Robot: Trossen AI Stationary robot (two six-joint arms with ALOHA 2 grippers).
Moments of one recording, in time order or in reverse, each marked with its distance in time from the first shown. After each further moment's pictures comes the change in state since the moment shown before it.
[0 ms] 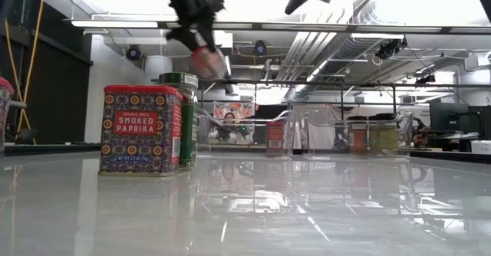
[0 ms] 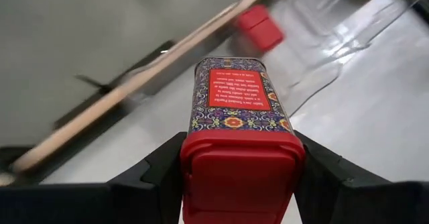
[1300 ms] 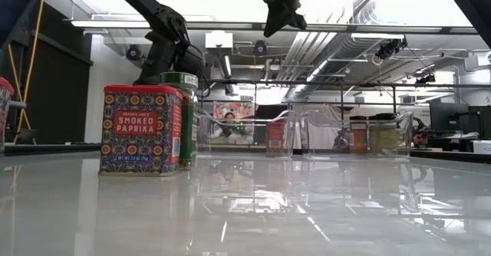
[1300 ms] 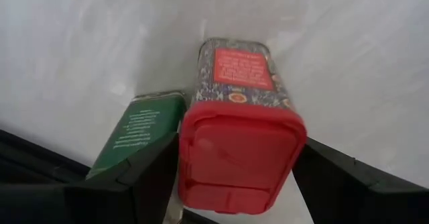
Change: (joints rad) left arm 0.094 0.140 -0.448 -0.255 -0.024 0.291; right arm 0.006 0.160 0.000 0.048 -0.198 -0.125
